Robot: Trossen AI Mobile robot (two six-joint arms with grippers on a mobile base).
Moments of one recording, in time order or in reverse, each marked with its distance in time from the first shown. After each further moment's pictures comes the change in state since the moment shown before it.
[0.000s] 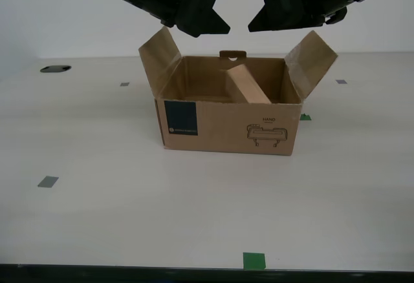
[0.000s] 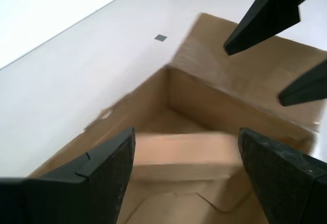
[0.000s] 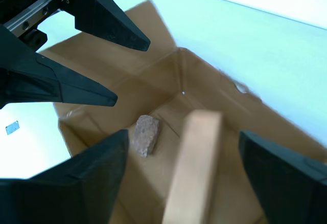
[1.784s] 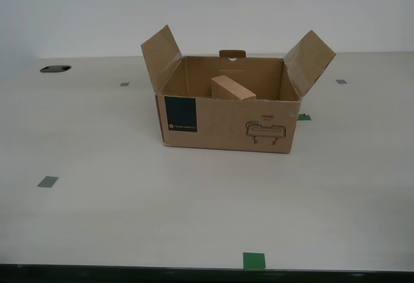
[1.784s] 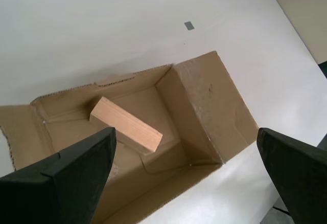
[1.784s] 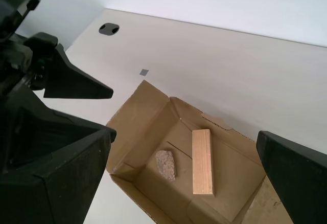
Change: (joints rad) arm 0 0.000 0.000 0.756 -0.851 0.108 0.246; arm 1 0.005 0.000 0.647 -0.896 -0.102 -0.521
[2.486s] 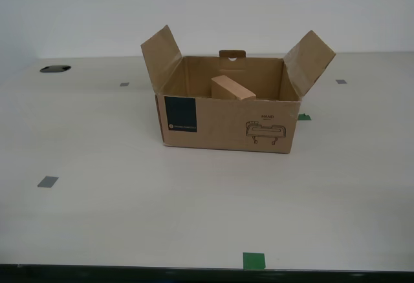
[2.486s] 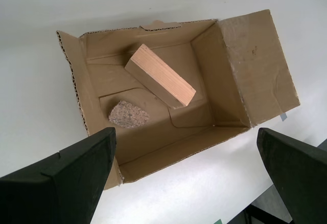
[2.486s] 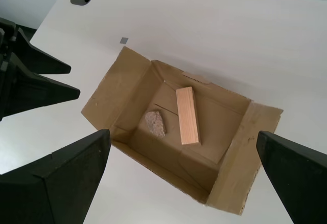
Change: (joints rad) arm 0 -0.005 0.000 0.166 -0.346 0.051 0.063; arm 1 0.102 0.000 0.026 -0.244 0.000 0.026
